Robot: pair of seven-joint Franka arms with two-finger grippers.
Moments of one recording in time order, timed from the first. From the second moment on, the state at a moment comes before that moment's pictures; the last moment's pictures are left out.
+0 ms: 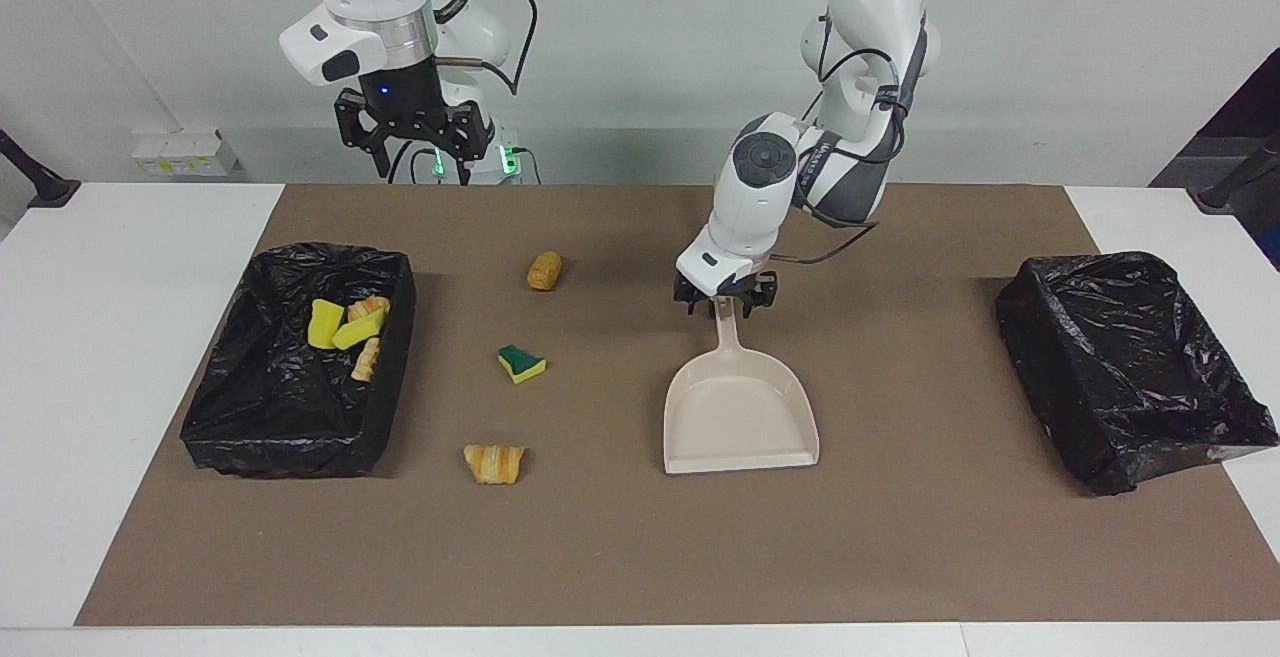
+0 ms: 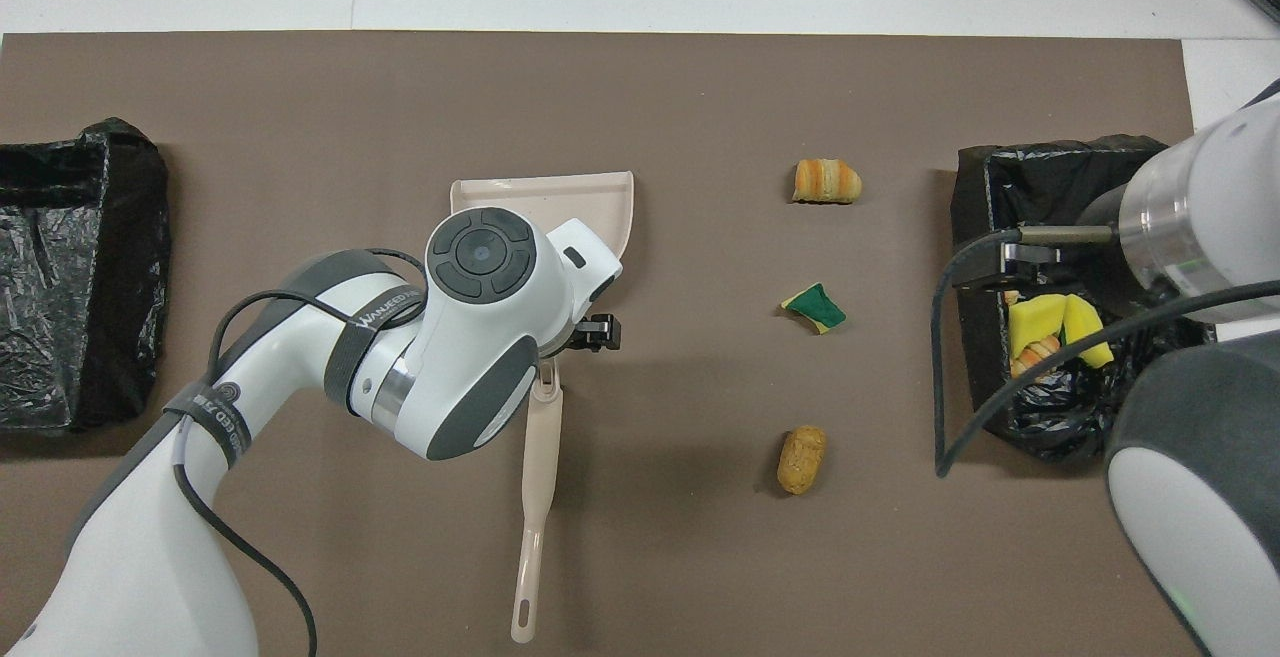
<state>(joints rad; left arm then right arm) -0.21 0.30 -0.43 -1.85 0.06 2.09 -0.53 -0.03 0.01 0.25 -1.47 -0.05 1.47 0.32</state>
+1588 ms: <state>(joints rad) -0.08 0.29 -0.35 -1.74 0.06 1.99 0.02 -0.03 -0.03 0.18 -1.46 -0.06 1.47 0.22</state>
